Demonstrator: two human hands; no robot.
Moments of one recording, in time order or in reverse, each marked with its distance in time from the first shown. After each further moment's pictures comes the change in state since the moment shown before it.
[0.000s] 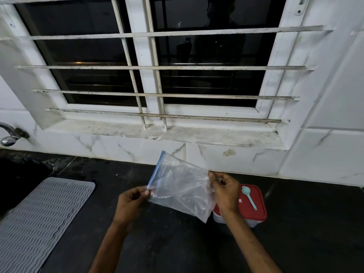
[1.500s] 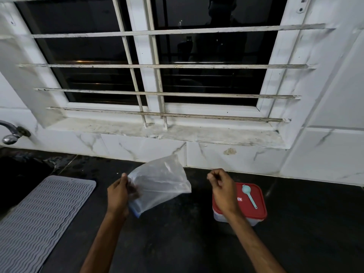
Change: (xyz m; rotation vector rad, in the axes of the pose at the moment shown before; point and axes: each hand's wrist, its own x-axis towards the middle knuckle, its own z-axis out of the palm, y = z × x) left_hand 0.011 0.031 -0.004 -0.157 0.307 -0.034; right_hand 0.004 0.004 -0.010 -0.410 -0.204 -0.105
